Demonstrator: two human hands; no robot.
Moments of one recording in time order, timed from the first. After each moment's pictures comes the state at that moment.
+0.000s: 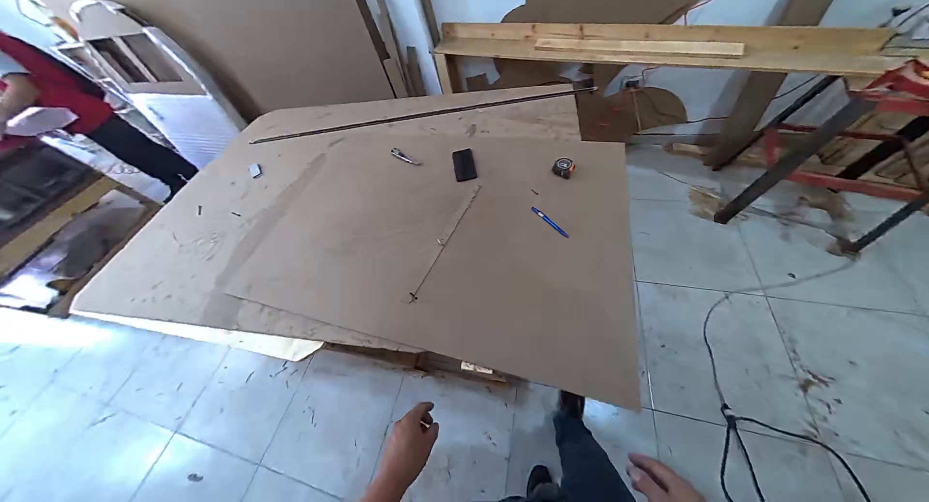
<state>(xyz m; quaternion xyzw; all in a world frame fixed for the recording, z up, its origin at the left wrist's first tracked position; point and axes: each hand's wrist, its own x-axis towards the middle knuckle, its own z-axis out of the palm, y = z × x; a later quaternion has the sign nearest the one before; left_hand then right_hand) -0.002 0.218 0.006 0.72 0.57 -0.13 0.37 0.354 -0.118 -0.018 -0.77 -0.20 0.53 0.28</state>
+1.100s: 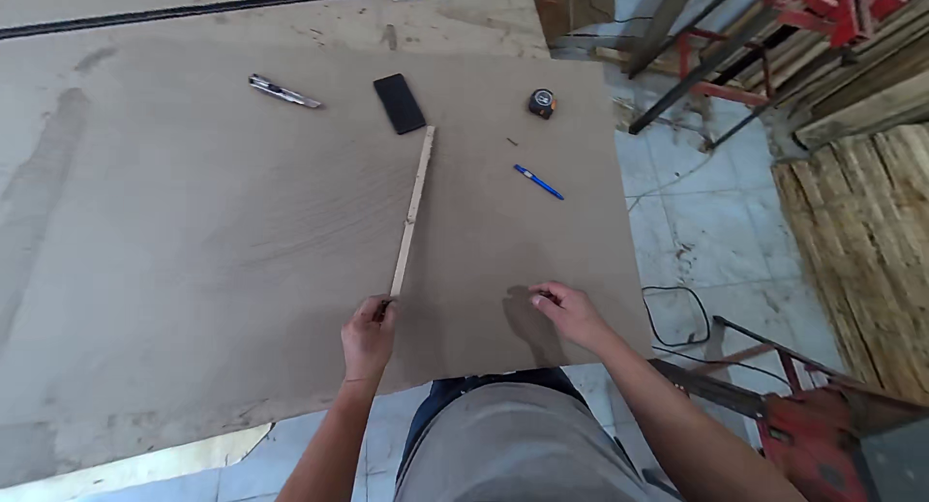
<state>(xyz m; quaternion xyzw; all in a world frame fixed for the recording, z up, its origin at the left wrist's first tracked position) 0.077 0.490 -0.009 0.78 0.46 0.16 0.40 0.353 0.233 0.053 -0.83 -0.25 0.42 0.28</state>
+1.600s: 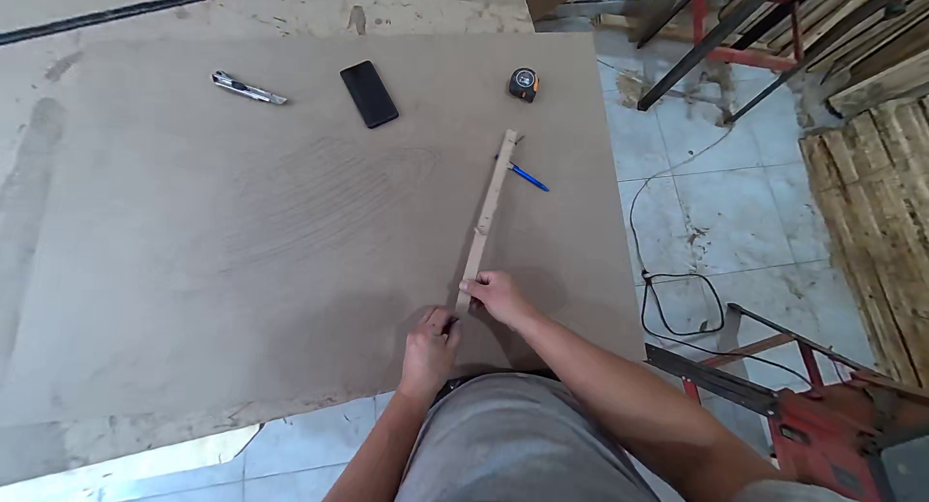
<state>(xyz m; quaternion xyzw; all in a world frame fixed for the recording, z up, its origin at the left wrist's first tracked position) 0.157 0.384 0.007 0.85 0.35 0.09 0.39 0.338 0.314 -0.005 -0.75 -0.16 0.53 0.37</state>
